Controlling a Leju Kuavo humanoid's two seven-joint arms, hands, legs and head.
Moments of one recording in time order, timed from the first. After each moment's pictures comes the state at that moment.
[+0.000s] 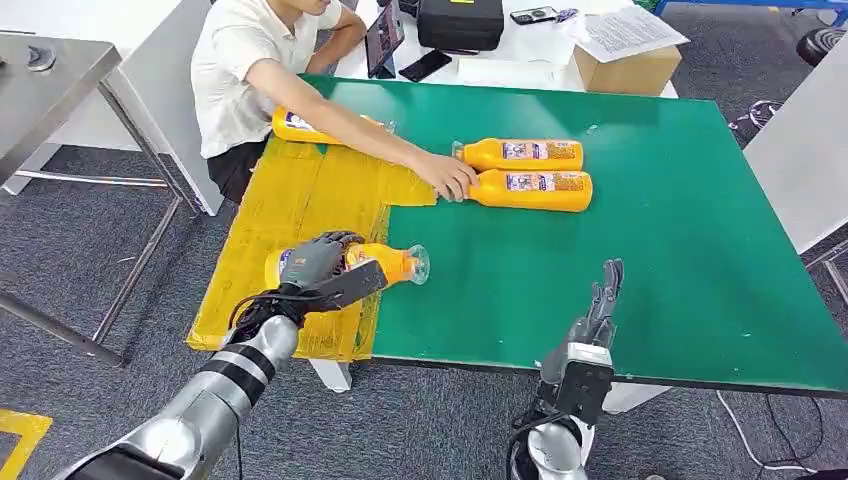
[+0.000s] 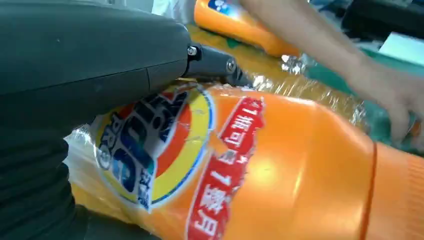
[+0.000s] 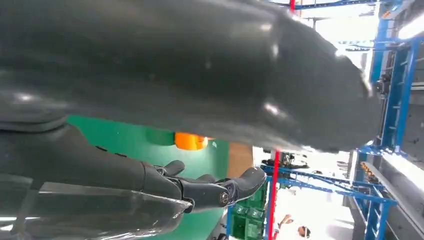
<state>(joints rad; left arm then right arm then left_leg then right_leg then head) -0.59 -0.13 -0.32 -0.67 -0.64 0.24 -0.11 0.02 0.22 0.23 -1.45 0.11 -0.67 -0.70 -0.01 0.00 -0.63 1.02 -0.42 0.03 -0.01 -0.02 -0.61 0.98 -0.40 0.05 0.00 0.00</state>
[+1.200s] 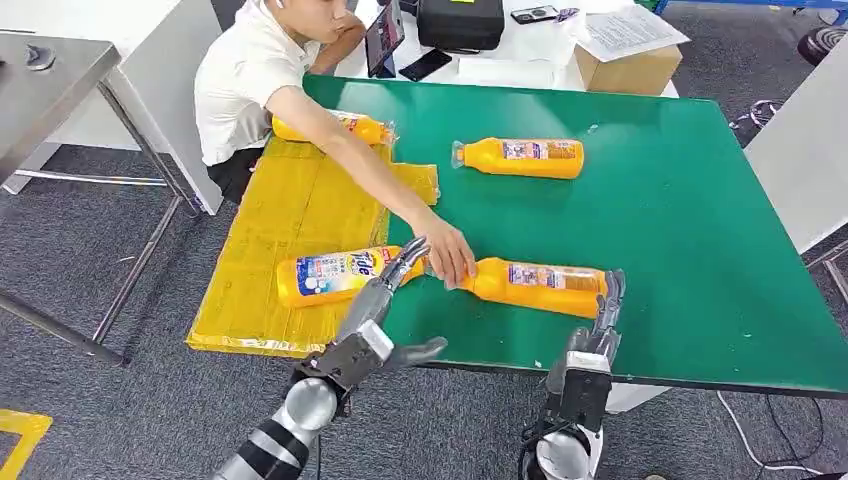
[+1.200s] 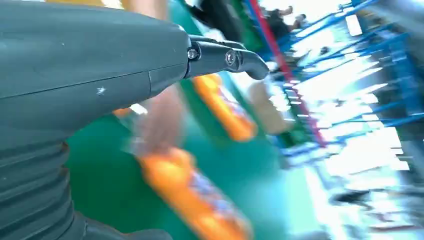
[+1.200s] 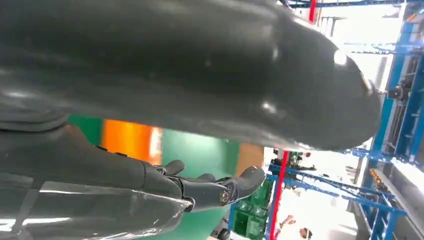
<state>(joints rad) -0.23 -0.23 -0.46 -1.15 -0.13 0.16 -0.51 0.04 0.17 0.21 -1.43 0.12 -0.69 -0.70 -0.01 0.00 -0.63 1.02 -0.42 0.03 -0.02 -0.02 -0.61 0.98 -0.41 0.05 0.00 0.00</state>
